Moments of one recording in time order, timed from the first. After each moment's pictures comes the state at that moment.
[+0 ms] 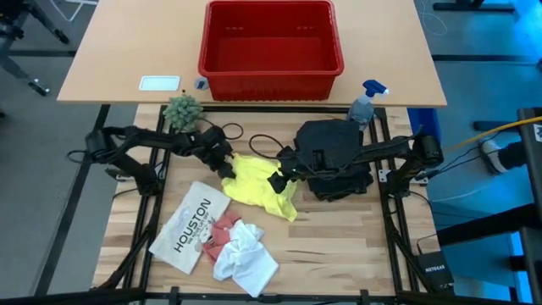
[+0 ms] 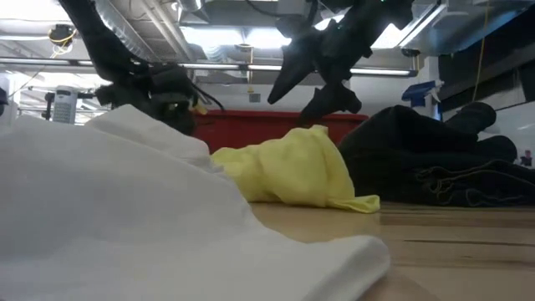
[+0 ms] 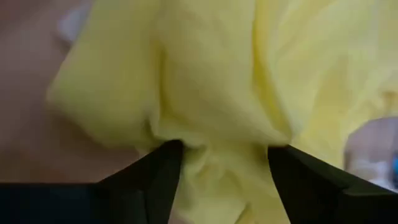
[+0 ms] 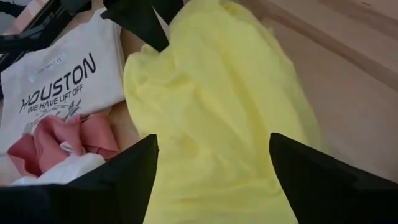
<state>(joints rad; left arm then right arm) 0.49 1.49 0.54 -0.08 0.52 -0.44 0.01 1.67 1.14 -0.30 0.12 0.79</state>
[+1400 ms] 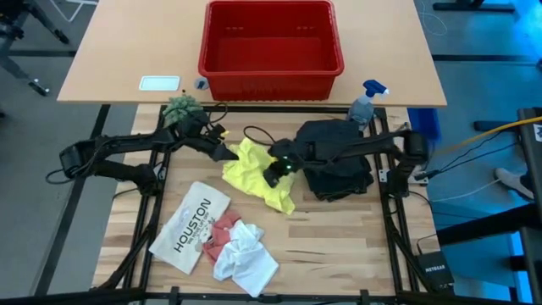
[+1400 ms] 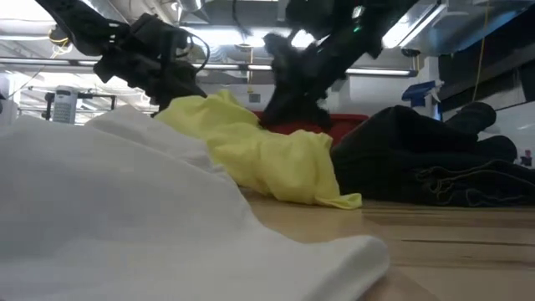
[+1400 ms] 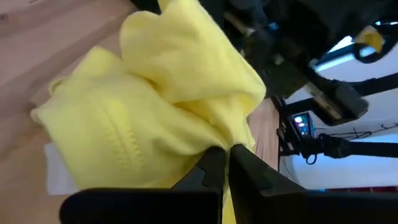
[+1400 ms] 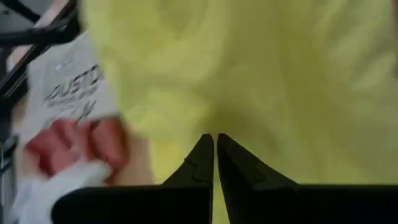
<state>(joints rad) 0.57 1.19 0.54 0.09 0.67 -0.65 -0.11 1.79 1.17 -0.15 -0.10 0.65</state>
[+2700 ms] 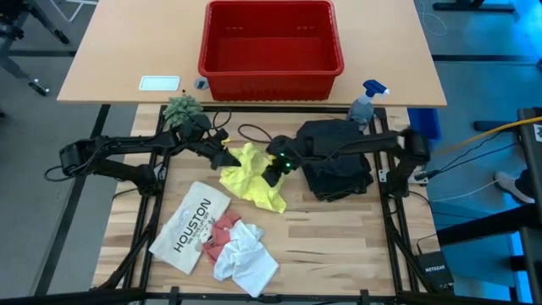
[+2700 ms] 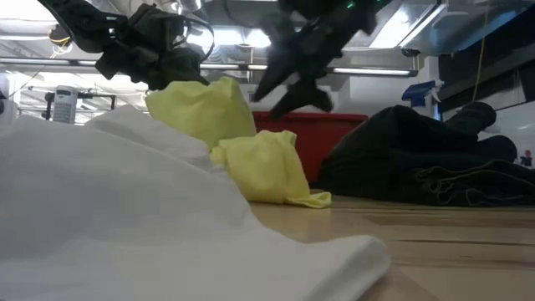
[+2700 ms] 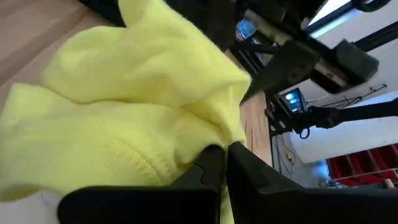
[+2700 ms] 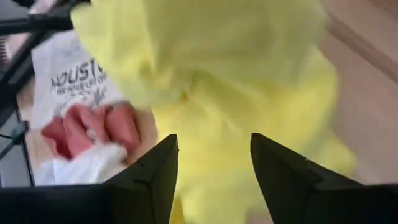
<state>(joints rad) 0.48 1.19 0.54 0.15 0.67 -0.57 -0.08 1.77 1.32 -0.40 -0.12 0.66</state>
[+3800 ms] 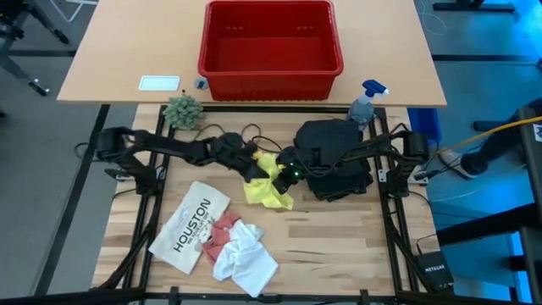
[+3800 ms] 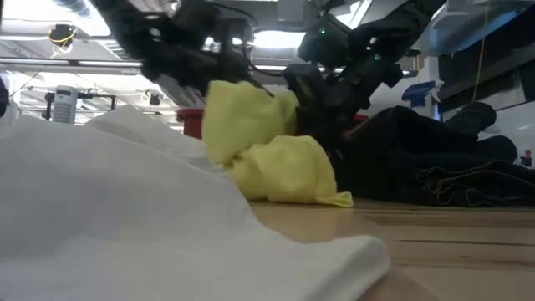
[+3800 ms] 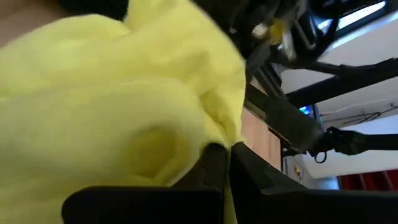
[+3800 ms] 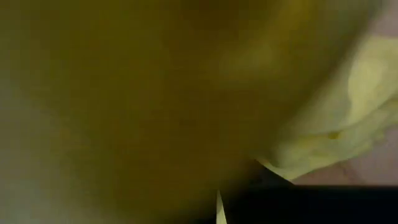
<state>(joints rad) 0.20 1.58 0.76 0.37 0.39 -0.77 -0.10 1.78 0.98 -0.05 -0.25 0.76</state>
